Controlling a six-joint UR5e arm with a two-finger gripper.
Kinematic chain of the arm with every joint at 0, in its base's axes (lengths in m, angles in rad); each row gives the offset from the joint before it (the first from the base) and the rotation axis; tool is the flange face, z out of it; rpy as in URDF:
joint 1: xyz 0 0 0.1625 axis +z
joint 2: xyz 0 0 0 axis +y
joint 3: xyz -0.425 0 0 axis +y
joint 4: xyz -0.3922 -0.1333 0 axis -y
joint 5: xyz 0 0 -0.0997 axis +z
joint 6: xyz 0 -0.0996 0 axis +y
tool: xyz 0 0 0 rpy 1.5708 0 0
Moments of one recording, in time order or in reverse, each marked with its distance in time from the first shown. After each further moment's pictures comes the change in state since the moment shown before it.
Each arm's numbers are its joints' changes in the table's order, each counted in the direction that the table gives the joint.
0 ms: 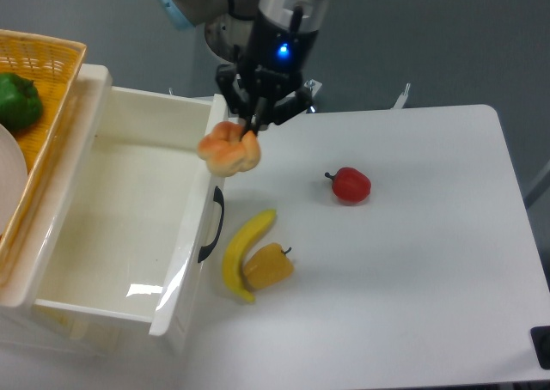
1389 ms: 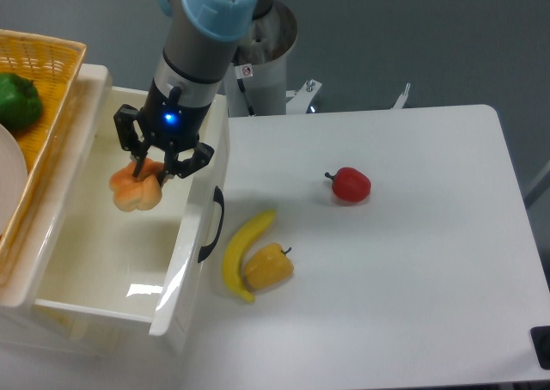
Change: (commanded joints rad) arm -0.196 0.126 0.002 0.066 0.005 -0.060
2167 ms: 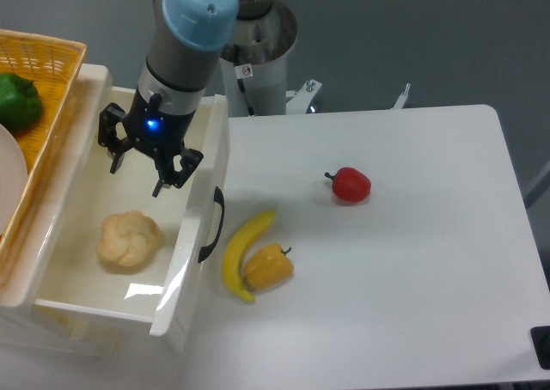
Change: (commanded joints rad) arm -0.018 -0.003 0.008 0.034 -0.005 0.005
